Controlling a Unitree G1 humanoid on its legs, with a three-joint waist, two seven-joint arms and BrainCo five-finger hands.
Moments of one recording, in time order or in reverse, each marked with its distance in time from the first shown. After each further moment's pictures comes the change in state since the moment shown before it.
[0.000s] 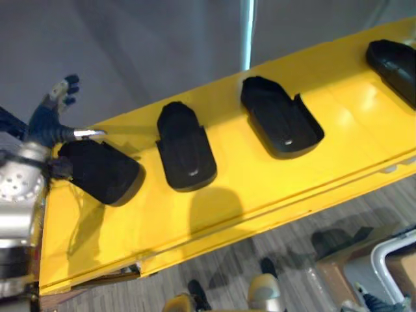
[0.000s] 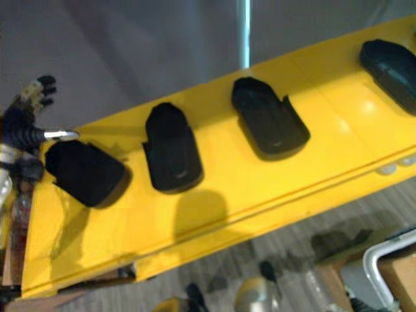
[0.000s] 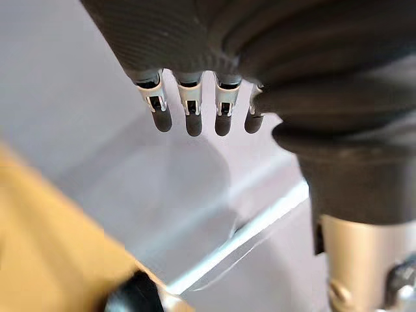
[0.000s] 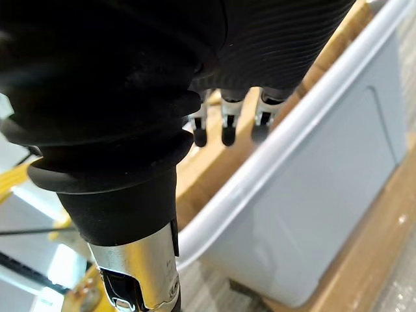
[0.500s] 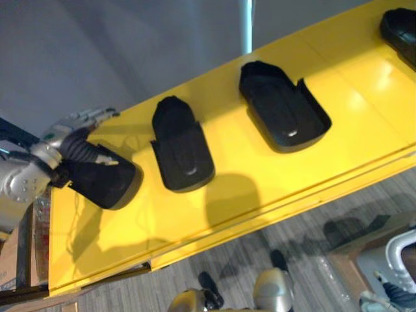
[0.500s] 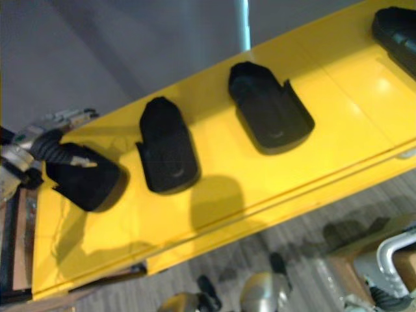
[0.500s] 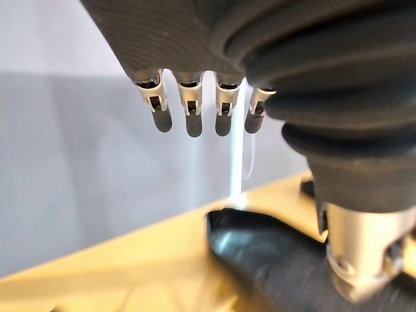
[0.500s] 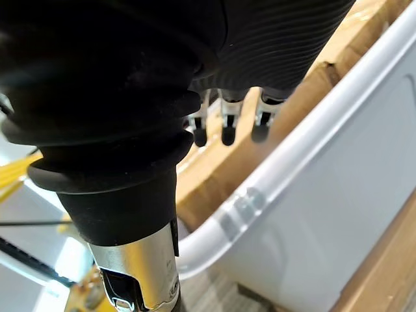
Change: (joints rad) left arm -0.125 0.537 -0.226 0.112 0.618 -0.281 -0.031; right arm -0.045 -0.158 0.014 0.005 0.052 0.000 0.000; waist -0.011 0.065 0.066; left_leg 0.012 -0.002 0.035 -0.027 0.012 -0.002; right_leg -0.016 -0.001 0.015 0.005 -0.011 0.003
